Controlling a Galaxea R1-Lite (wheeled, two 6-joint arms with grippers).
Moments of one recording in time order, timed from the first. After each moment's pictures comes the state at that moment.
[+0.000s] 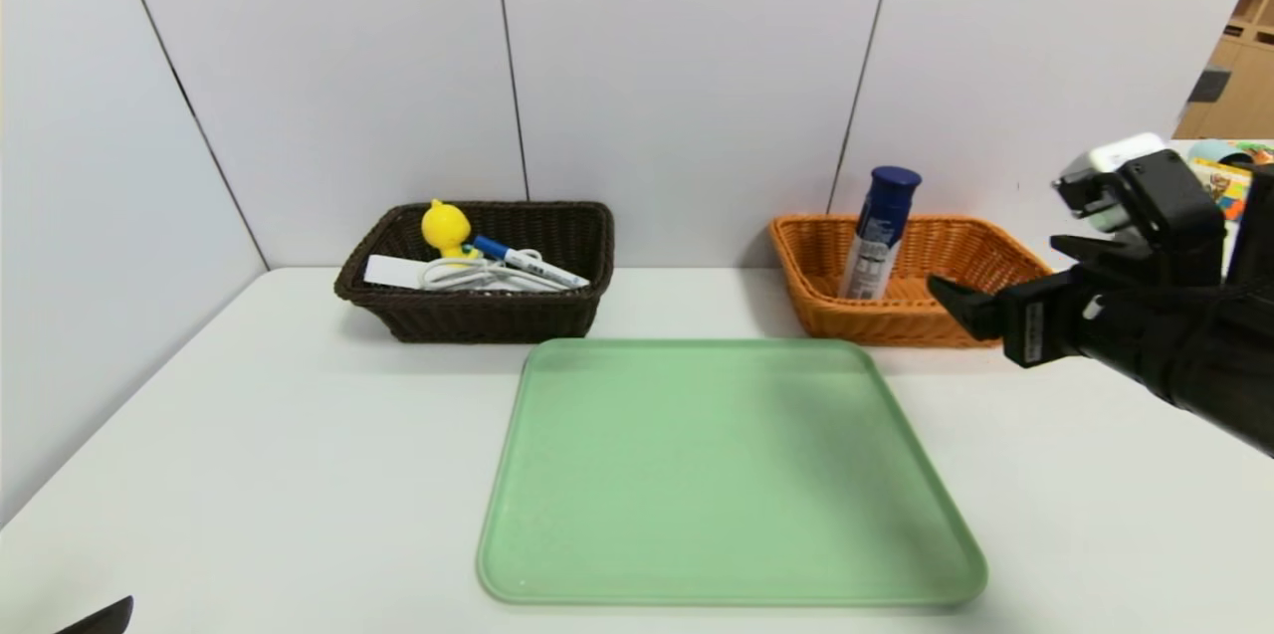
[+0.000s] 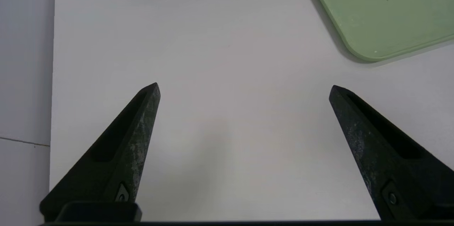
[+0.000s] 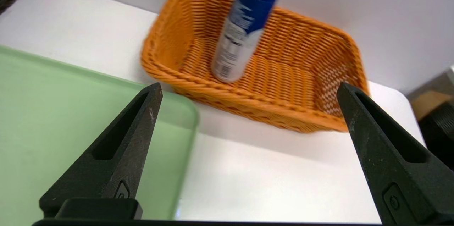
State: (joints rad) left arm -0.18 0.62 -0.64 0.42 -0.02 0.13; right arm 0.32 1.39 -0.65 -0.55 -0.27 -0.21
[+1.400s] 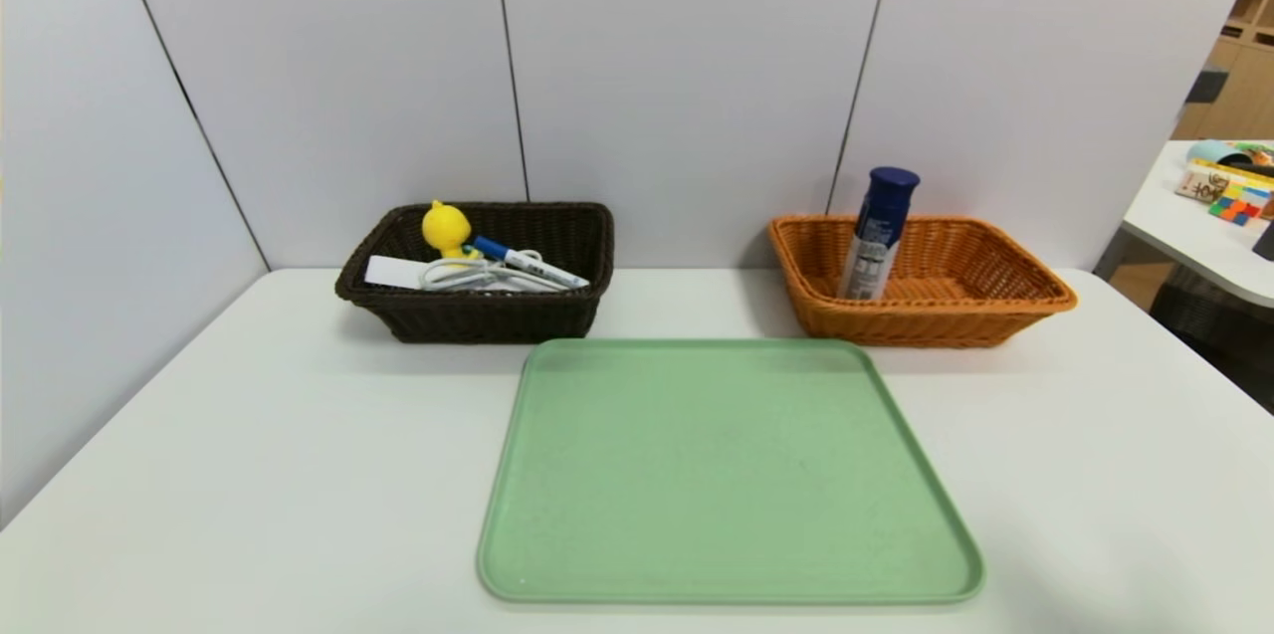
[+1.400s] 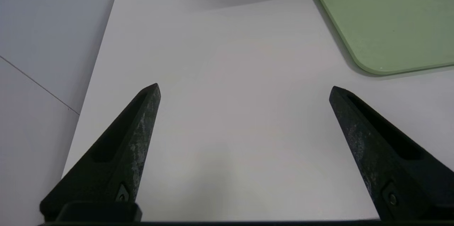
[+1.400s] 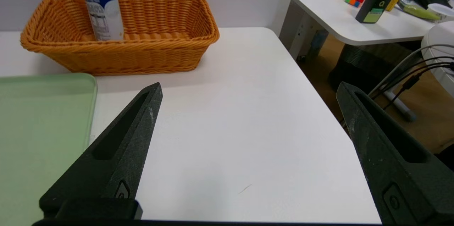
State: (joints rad) left arm -0.02 0.27 -0.59 0.52 -0.06 0.11; right arm 0.02 0.68 -0.33 -0.30 -0.33 -0.11
